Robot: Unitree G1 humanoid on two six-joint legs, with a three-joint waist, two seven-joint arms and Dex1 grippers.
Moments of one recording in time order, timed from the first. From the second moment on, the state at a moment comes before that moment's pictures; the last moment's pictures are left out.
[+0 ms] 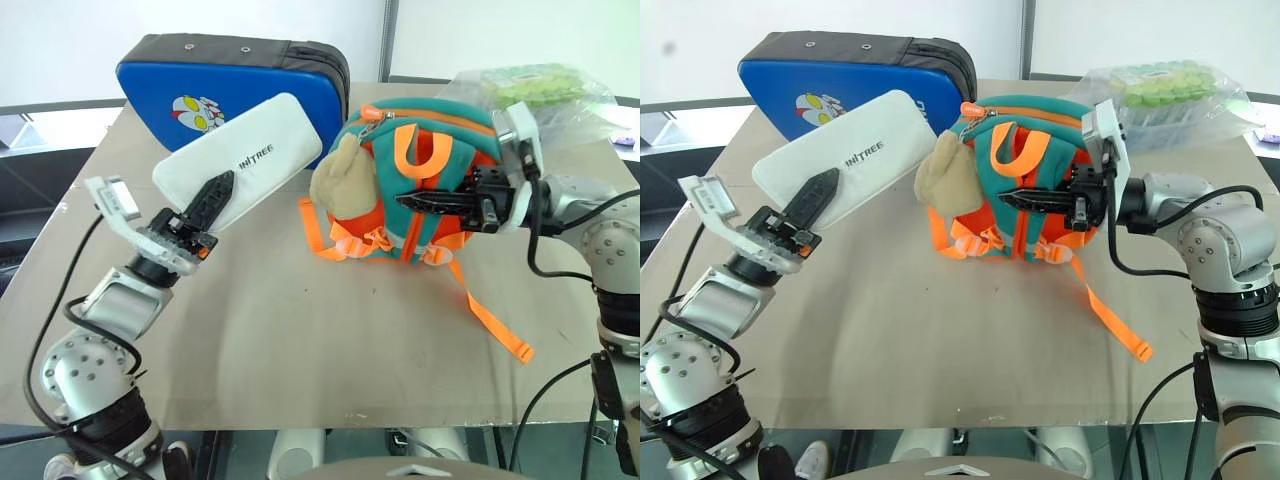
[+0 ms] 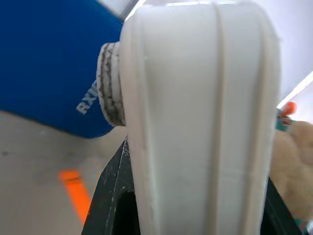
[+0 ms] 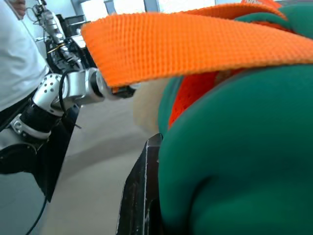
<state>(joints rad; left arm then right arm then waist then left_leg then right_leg) -0.18 0.45 0.60 -0.44 -1.26 0.83 -0.35 -0.69 -0.65 0.03 -0.22 0.81 0.80 1.03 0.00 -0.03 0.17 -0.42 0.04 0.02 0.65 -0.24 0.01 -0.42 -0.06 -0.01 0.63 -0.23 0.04</state>
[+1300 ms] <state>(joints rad) -0.61 0.66 -0.12 -0.30 -0.58 0.62 -0.94 -0.68 -0.58 -0.09 -0.26 1.02 0.98 0.95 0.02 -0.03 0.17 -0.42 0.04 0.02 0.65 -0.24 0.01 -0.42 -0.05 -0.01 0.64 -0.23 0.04</state>
